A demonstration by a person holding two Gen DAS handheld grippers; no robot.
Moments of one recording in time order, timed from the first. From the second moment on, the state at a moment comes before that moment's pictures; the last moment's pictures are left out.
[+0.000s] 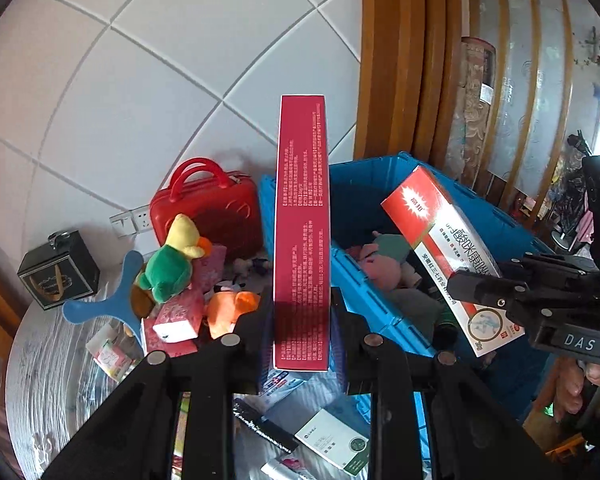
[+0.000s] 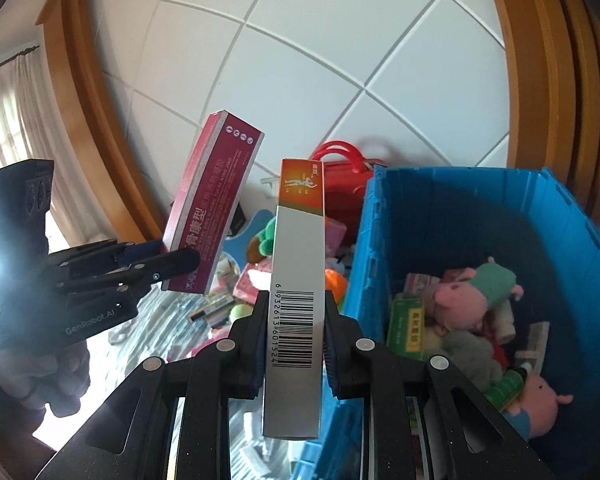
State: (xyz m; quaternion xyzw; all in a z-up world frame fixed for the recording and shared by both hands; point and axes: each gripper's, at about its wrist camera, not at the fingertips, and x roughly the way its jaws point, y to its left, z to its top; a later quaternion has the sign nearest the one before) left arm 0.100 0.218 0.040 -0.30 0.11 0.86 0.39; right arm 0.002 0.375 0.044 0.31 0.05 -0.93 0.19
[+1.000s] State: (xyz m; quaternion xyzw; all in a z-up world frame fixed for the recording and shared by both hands) left arm 0.155 0.436 0.061 -0.29 0.15 0.77 0.55; right arm 0.014 0.565 0.059 0.27 -0.05 -0.96 -0.04
